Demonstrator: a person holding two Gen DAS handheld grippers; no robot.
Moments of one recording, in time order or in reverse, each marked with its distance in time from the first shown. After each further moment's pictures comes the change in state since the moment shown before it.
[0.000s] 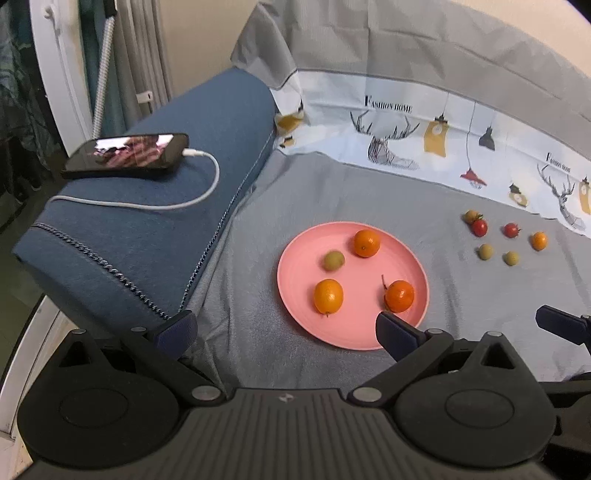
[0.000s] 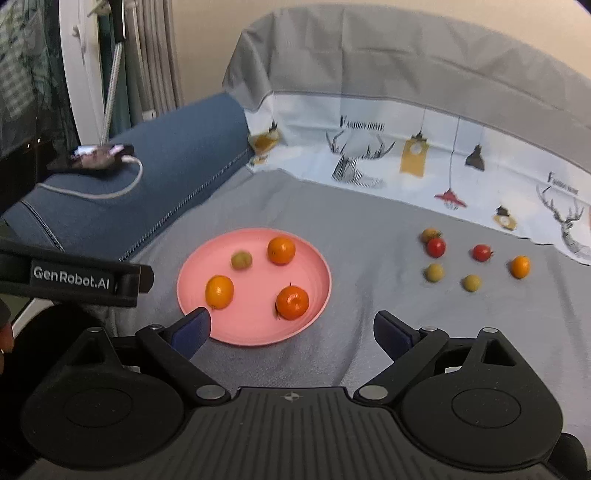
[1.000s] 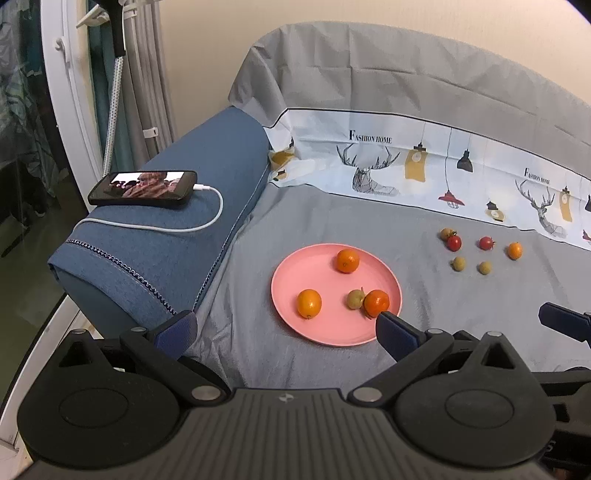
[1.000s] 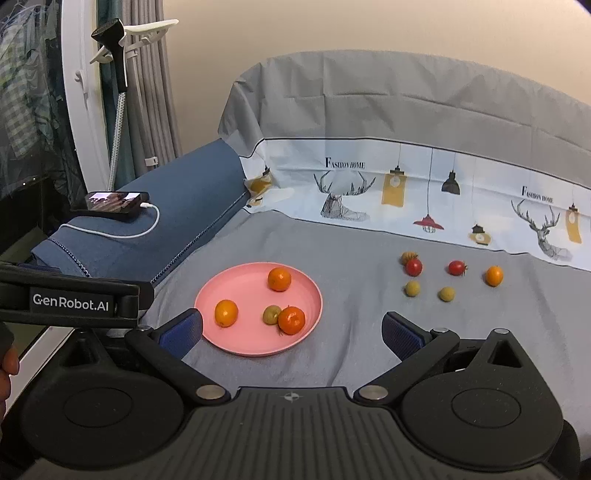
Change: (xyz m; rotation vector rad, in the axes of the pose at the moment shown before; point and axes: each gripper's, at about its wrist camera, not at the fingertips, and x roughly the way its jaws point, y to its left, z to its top) left arm -0.063 -0.010 -0.018 0.020 -0.101 -0.004; right arm -0.058 -0.005 -0.012 0.055 -0.098 -0.007
